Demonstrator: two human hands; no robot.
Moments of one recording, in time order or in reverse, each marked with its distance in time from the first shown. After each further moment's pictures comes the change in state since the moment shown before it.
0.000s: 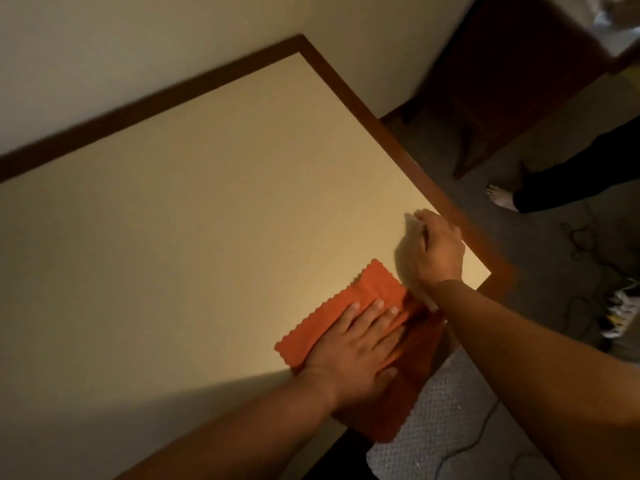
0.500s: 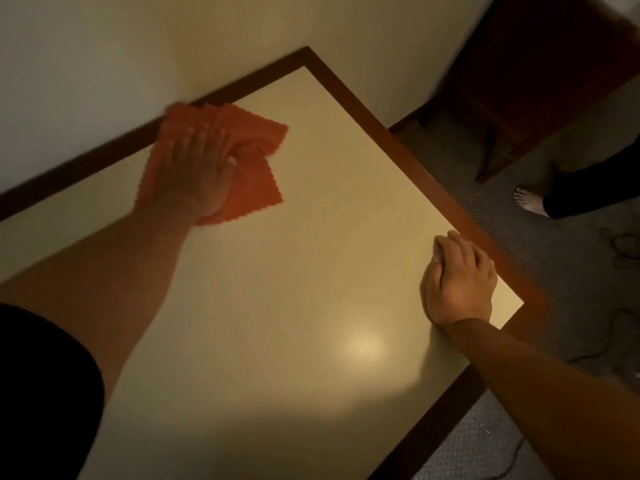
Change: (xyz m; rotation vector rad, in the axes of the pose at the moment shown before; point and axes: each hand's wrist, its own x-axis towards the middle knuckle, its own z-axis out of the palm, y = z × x) left_hand 0.029 -0.358 -0.142 0.120 0.342 -0.754; right_hand 0.010 0.034 0.019 -0.330 0.044 -0.074
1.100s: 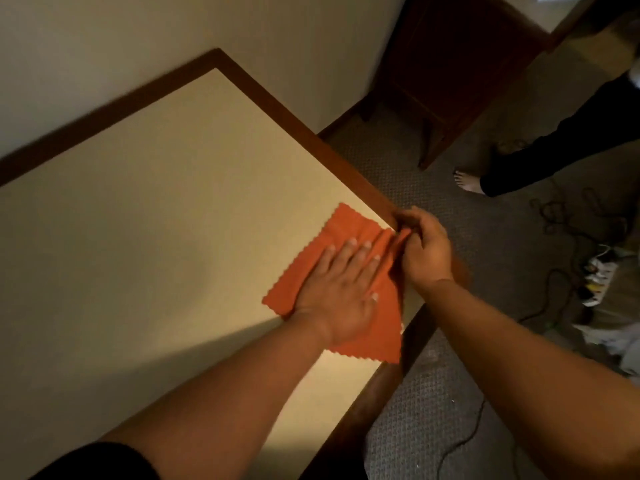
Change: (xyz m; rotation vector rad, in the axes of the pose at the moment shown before) left_hand -0.177 0.320 0.033 -0.068 -0.247 0.619; right_hand 0.026 0.046 -0.053 0.491 -0.009 0.244
